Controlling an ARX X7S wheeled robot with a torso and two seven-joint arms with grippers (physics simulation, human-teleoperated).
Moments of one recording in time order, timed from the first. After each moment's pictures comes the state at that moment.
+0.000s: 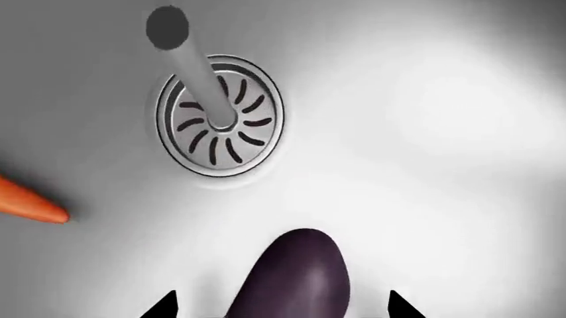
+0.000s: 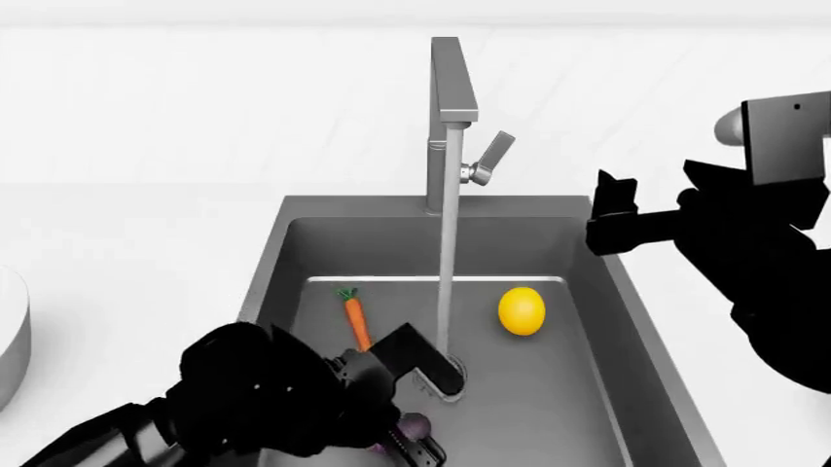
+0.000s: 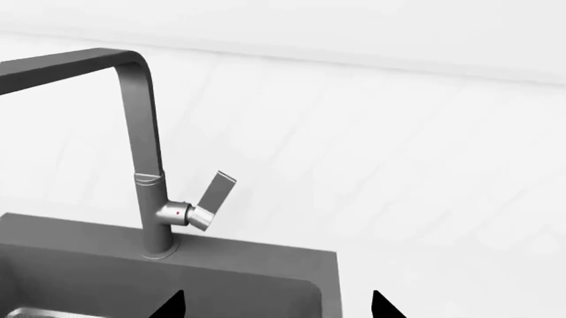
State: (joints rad) left arm -0.95 -0.33 0.97 -0.05 -1.07 -1.30 -0.16; right arm 0.87 0.52 0.13 -0.49 0.99 1.46 0.40
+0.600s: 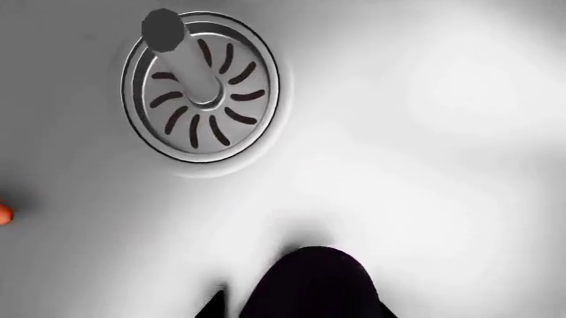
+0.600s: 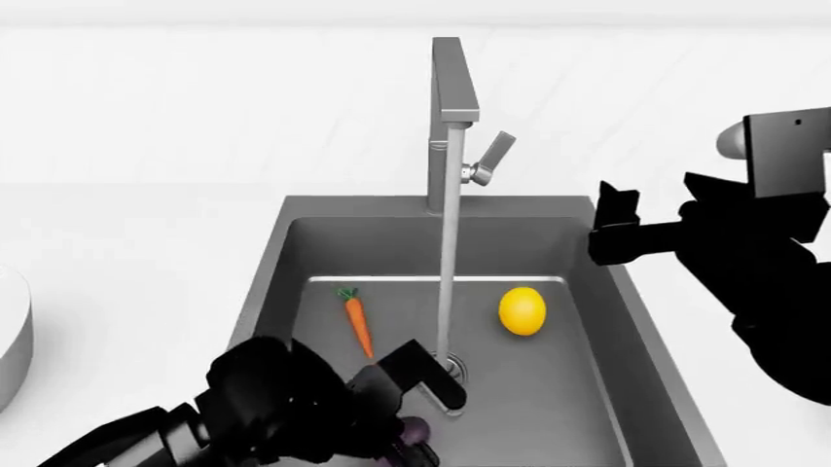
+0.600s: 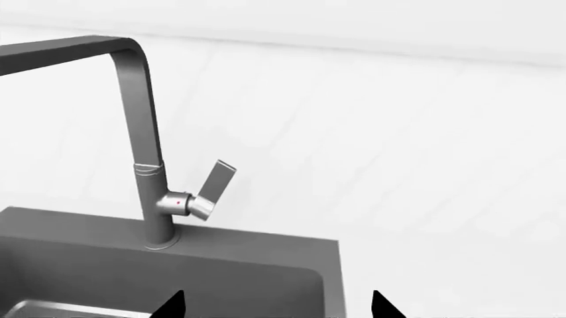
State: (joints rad) left arm -0.95 -0.29 1.09 -0.18 -0.99 -1.20 -0.08; right arm 0.82 0.54 0.14 -0.49 1.04 1.44 0.43
